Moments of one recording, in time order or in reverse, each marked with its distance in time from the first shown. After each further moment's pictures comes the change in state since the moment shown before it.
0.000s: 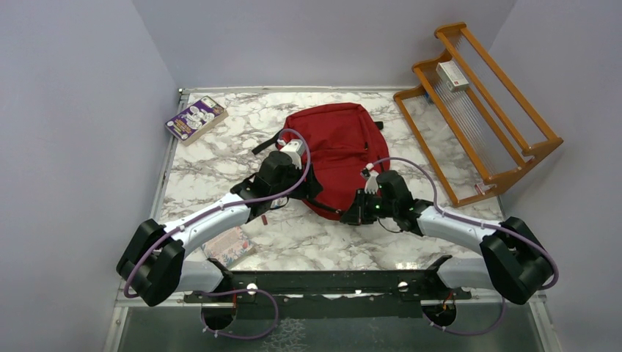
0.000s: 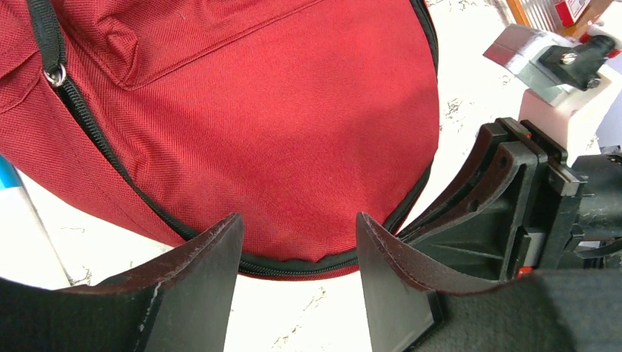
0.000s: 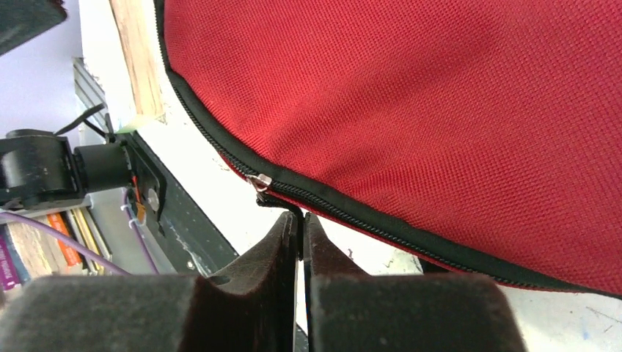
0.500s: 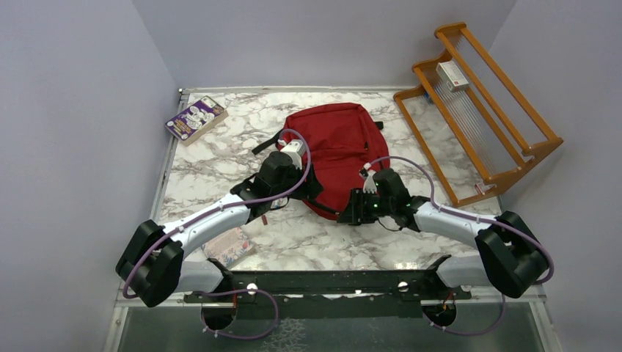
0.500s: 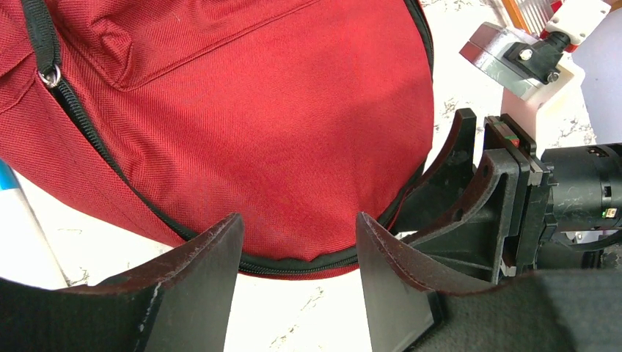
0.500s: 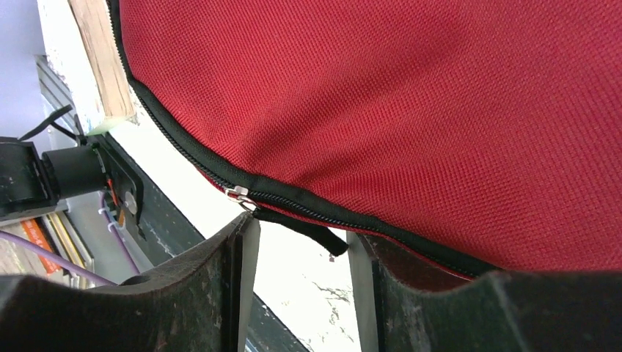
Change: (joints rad) left arm -0.005 -0.007 0.000 0.000 -0.004 0.003; right arm -0.004 0.037 0.050 -0.082 0.028 -0.037
